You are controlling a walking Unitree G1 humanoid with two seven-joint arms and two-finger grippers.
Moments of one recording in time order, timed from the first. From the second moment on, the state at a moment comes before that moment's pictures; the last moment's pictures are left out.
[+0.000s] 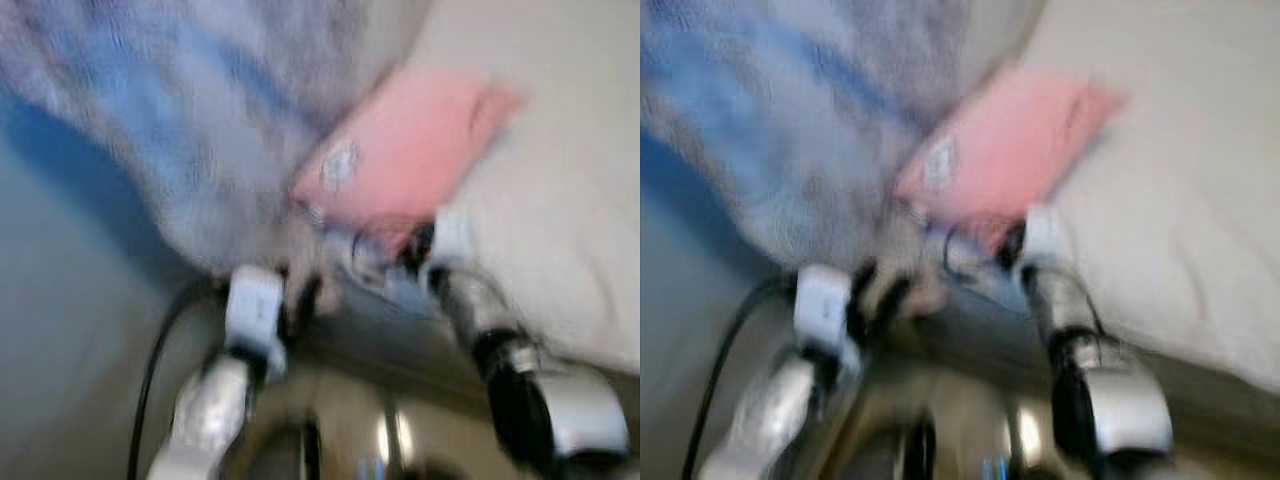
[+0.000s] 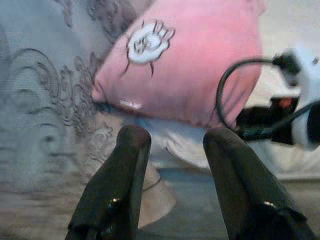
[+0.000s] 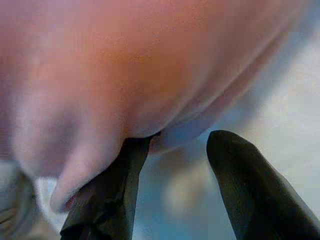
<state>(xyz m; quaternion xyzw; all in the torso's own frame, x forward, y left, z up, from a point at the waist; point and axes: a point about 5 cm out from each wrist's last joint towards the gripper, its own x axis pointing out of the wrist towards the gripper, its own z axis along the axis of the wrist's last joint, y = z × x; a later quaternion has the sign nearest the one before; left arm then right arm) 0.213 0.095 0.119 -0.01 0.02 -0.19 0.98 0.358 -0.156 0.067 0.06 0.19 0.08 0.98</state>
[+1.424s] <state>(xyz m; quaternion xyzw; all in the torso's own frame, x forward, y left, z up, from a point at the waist) 0.271 0.123 0.113 -0.05 -0.02 -0.06 1.00 0.261 -0.226 0.100 -0.05 -0.02 -0.08 1.00</state>
